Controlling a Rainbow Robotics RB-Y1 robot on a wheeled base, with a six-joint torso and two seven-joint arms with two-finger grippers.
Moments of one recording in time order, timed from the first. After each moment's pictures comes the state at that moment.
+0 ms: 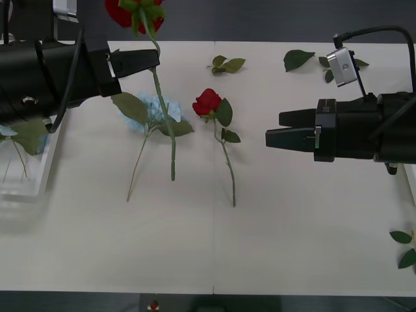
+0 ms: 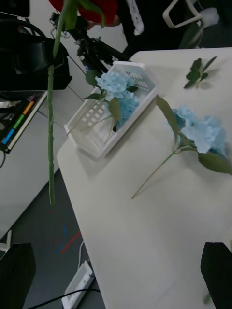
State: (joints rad) right arm -0.20 -0.70 -0.04 -2.10 -1.73 1.16 1.86; left arm -0.37 0.95 -0.18 -2.03 2.06 0.64 -1.88
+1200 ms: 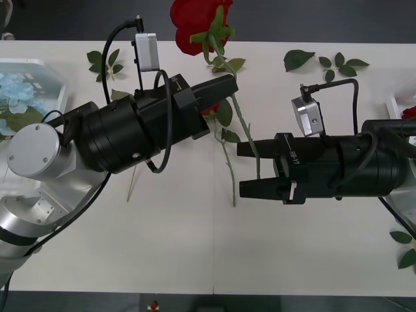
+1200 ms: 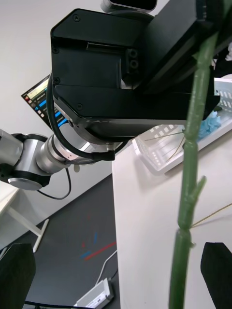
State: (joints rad) right arm -0.16 -0.48 0.06 -1.91 -1.91 1.29 2.39; left arm -0.30 0.52 -0.39 -1.98 2.07 0.52 -2.41
